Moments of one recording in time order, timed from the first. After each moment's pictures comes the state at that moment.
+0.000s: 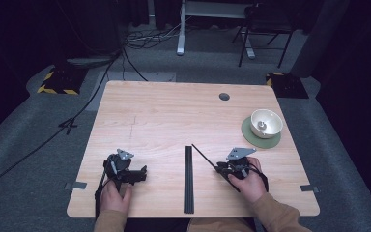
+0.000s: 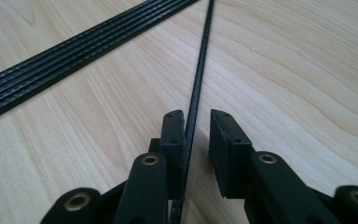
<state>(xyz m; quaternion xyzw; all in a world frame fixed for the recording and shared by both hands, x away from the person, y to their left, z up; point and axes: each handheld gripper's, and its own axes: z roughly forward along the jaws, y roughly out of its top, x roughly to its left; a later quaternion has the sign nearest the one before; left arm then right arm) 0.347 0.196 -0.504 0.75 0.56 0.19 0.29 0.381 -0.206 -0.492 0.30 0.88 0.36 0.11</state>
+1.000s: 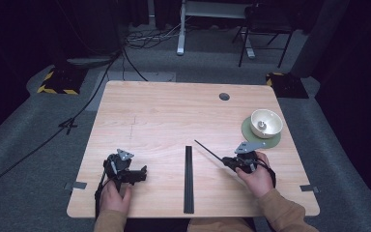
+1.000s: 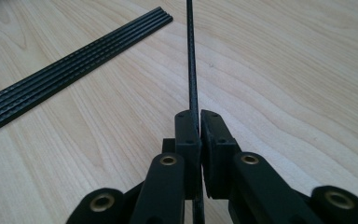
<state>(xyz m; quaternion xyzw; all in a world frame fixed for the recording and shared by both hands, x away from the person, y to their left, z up) 0.347 0.196 -0.504 0.75 0.56 0.19 0.29 0.388 -0.225 -0.470 0.31 0.86 0.37 0.12</state>
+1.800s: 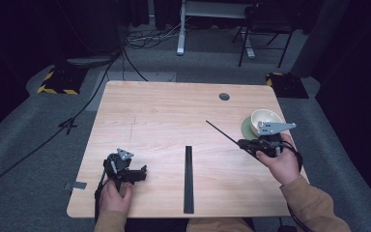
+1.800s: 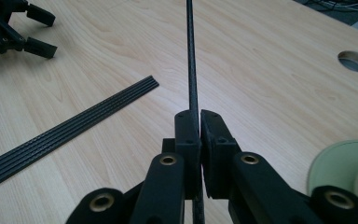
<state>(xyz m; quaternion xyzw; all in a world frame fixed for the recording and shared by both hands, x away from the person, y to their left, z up) 0.348 0.196 -0.504 0.75 0.56 0.19 0.29 0.395 -0.263 -0.379 0.29 0.85 0.41 0.14</state>
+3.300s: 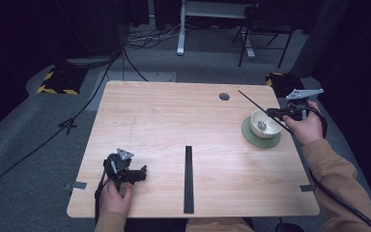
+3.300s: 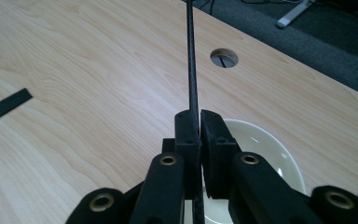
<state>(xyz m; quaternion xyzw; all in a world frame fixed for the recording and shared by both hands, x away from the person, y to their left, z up) 0.348 0.196 -0.504 0.75 0.56 0.19 0.29 0.498 -0.357 -0.356 0.35 0.84 0.38 0.19</state>
